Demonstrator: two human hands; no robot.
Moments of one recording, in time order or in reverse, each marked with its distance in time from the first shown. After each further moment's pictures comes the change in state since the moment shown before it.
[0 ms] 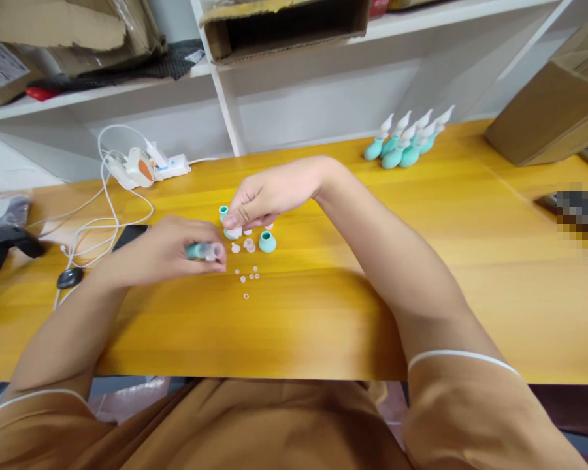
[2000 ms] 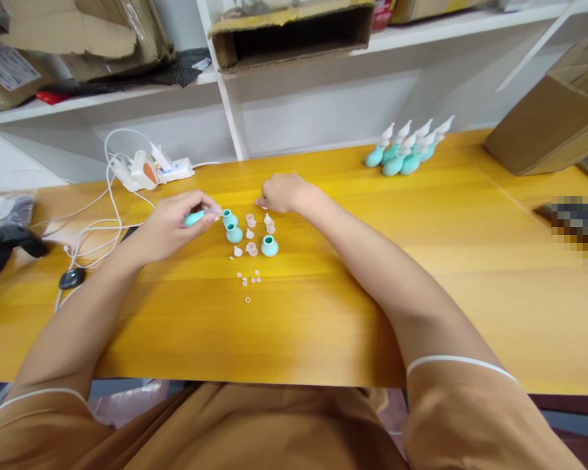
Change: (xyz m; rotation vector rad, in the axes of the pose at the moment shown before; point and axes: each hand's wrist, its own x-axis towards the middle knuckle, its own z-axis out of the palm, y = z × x) left_hand 0.010 -0.040 -0.009 0.186 0.352 -0.124; right_hand 0.040 0.076 -0.020 -0.881 0.491 0.775
